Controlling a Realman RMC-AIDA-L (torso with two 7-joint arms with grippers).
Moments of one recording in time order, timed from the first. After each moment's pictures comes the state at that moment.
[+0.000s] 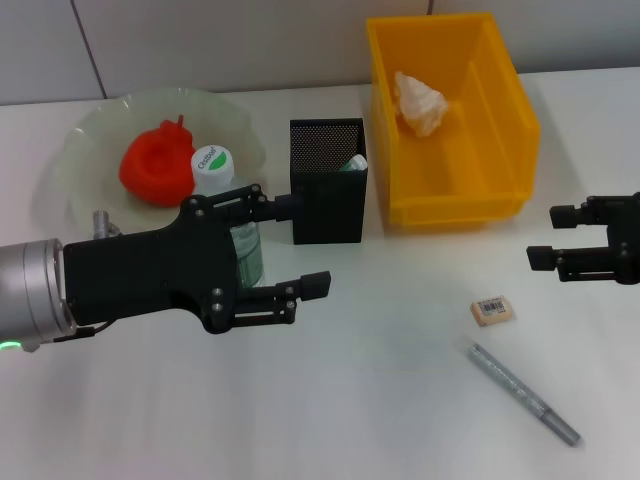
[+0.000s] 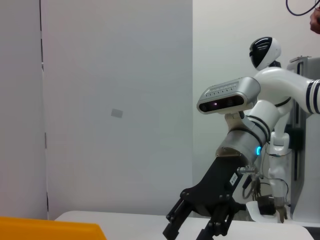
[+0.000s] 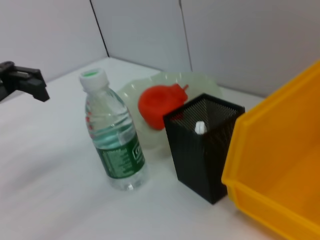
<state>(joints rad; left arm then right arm) -0.38 -2.07 1.26 0.87 1.45 1.57 -1.23 0.31 2.08 -0.68 -1.25 -2.11 -1.71 1.76</state>
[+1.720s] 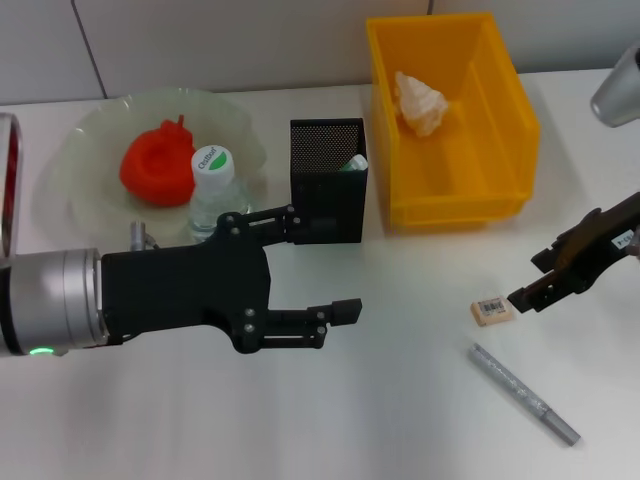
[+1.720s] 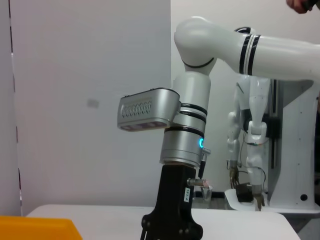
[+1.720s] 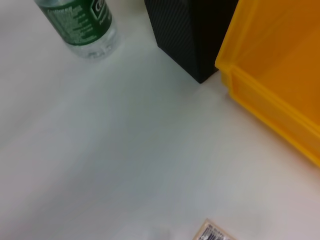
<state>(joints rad) -0.41 -2.07 1.33 0.86 1.45 1.55 -1.22 0.65 2.07 -0.88 -1.17 -2.69 -1.71 2.09</state>
